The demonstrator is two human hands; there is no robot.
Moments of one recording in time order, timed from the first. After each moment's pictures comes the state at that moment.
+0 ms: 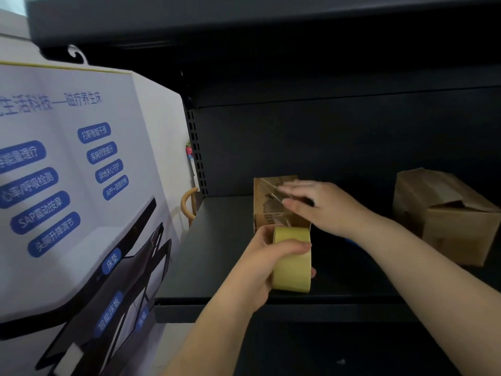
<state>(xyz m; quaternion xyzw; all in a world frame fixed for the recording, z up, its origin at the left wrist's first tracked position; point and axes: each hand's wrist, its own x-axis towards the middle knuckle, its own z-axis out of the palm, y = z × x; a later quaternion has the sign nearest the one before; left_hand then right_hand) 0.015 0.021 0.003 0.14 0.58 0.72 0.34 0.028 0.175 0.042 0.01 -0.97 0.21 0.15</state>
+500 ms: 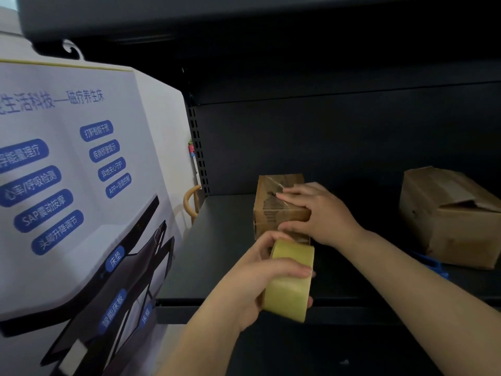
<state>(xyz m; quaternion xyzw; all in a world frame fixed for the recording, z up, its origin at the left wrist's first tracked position) 0.023 0.000 0.005 0.18 0.60 0.69 0.38 0.006 0.182 0.003 0.01 -0.96 0.18 0.22</state>
